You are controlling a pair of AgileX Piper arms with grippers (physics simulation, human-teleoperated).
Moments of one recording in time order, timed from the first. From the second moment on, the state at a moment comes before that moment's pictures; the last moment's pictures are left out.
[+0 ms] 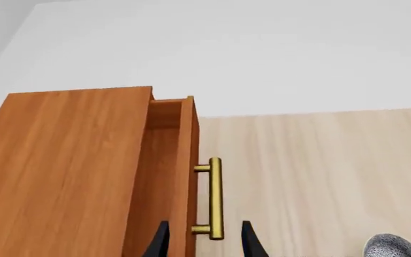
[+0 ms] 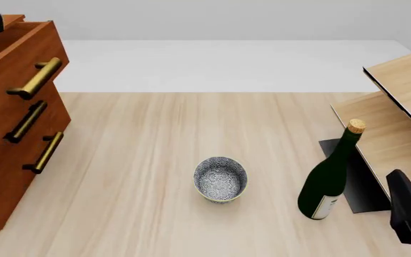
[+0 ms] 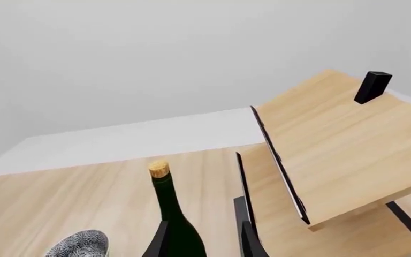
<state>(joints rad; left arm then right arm) 0.05 1.05 -1.32 0.81 0.10 0.00 0.03 0.00 -0.03 0.15</state>
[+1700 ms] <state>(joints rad) -0.16 1.06 -1.00 0.58 -0.10 0.00 0.04 0.00 -0.04 0.15</state>
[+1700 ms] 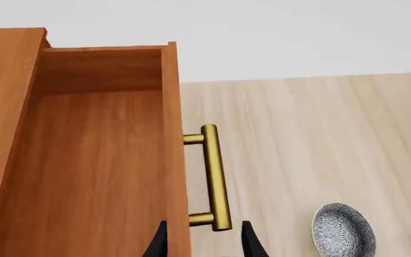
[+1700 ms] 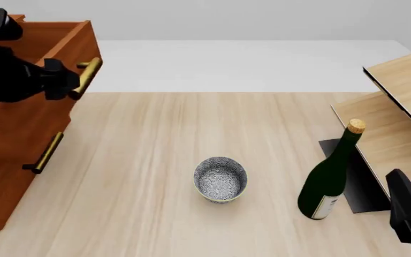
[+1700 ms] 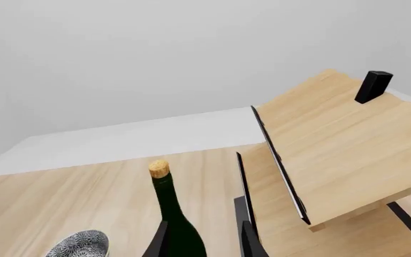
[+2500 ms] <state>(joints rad) -0.35 1.13 -1.10 0.60 -0.19 0.01 0.03 0.00 -0.03 0.16</state>
